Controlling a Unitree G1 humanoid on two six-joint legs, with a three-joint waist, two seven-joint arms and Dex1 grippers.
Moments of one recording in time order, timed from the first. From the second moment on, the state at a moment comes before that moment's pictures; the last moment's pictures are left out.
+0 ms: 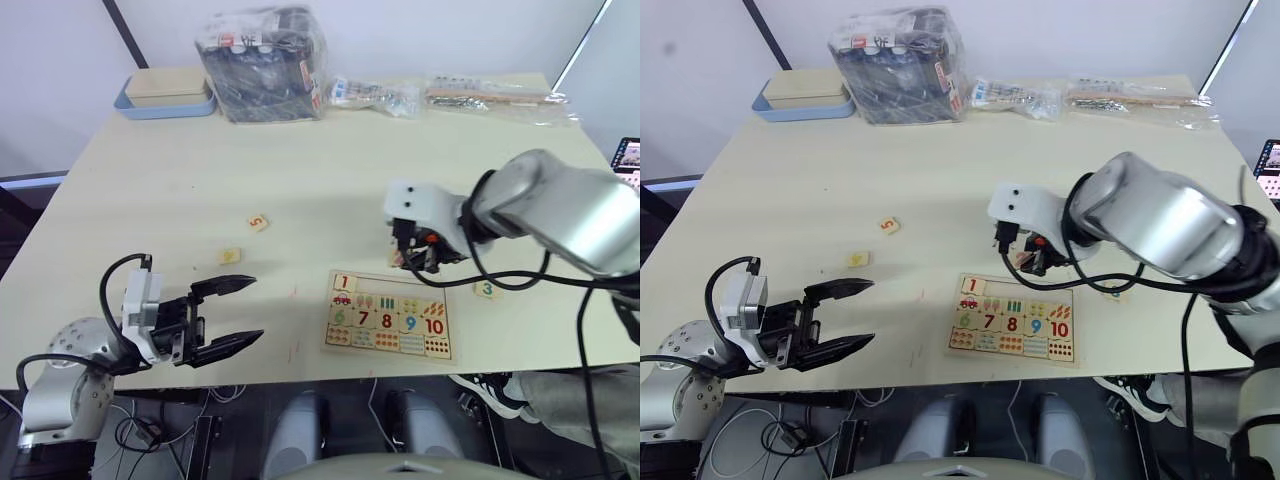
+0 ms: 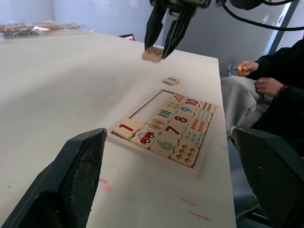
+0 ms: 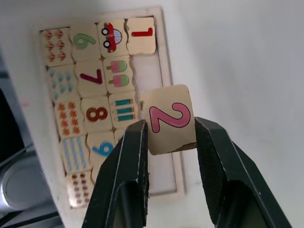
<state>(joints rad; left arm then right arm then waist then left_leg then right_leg) 0.15 0.72 0.32 -0.15 -0.71 0.14 -1.42 -1.20 -0.75 0.71 -0.44 0.45 1.56 0.88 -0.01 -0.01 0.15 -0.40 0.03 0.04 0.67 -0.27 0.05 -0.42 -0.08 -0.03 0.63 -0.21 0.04</state>
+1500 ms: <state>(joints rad) 0.22 0.70 0.35 -0.22 -0.71 0.14 -1.37 -1.16 -0.51 0.89 -0.19 0.42 1.50 0.73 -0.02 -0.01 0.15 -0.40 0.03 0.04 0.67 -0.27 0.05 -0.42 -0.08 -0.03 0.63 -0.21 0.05</state>
